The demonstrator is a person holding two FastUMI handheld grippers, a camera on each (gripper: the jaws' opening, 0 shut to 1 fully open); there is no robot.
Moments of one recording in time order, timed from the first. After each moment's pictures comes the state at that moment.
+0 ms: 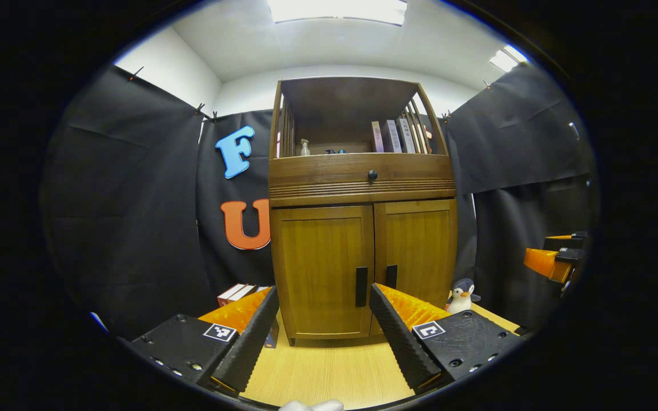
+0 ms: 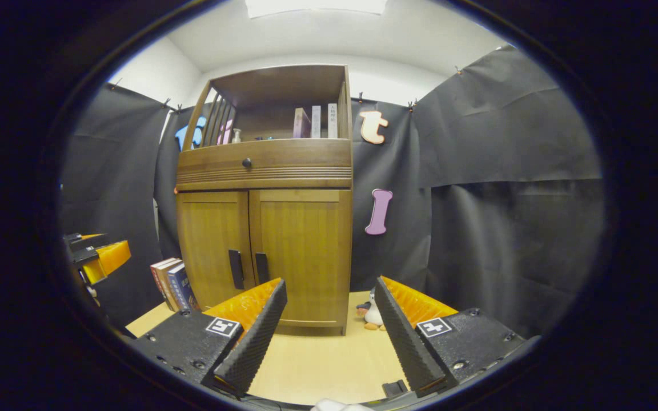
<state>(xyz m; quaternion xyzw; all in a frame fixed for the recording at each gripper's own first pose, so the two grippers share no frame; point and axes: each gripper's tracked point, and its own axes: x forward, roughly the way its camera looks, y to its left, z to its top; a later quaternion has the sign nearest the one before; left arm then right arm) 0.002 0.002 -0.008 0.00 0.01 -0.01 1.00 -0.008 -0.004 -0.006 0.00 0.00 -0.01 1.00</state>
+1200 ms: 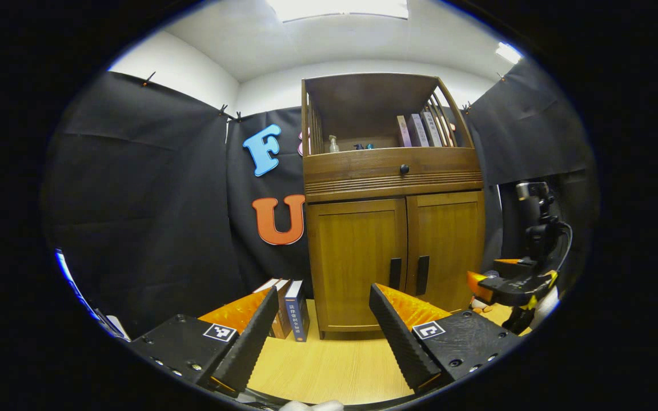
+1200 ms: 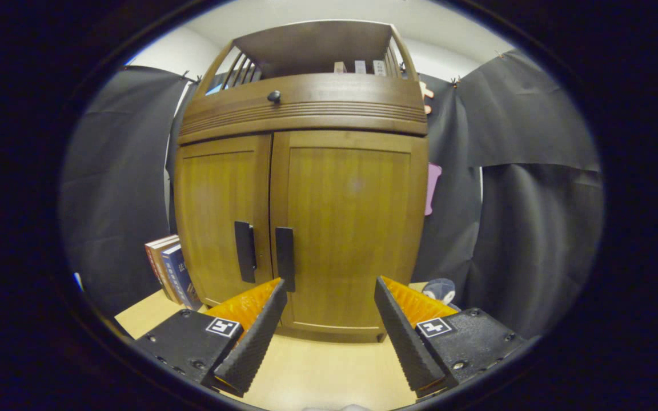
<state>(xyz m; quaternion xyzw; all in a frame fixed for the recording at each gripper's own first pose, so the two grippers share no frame) -0.022 0.053 -0.011 0.03 0.04 0.07 1.00 0.178 0.091 -0.088 -0.02 0.06 0.07 1.00</state>
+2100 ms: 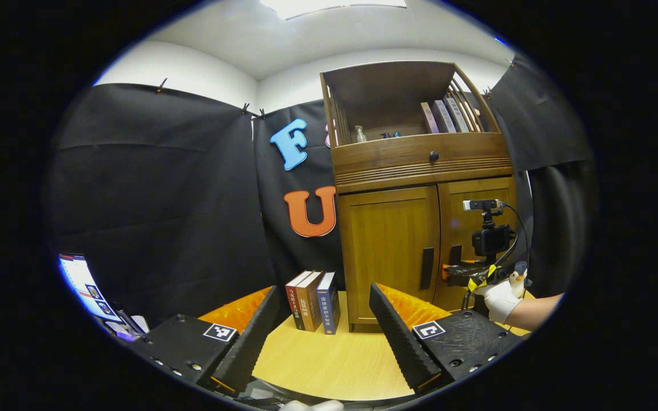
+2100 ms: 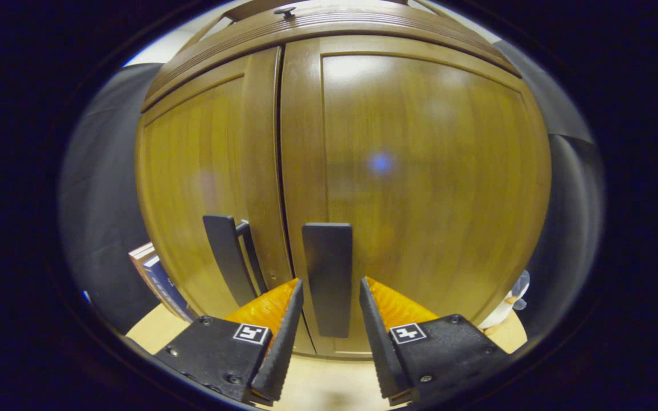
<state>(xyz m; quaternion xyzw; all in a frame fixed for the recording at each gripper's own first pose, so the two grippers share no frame) -0.034 0.078 -0.020 0.04 0.06 0.15 0.99 0.321 0.181 -0.134 0.01 0.13 0.10 0.99</state>
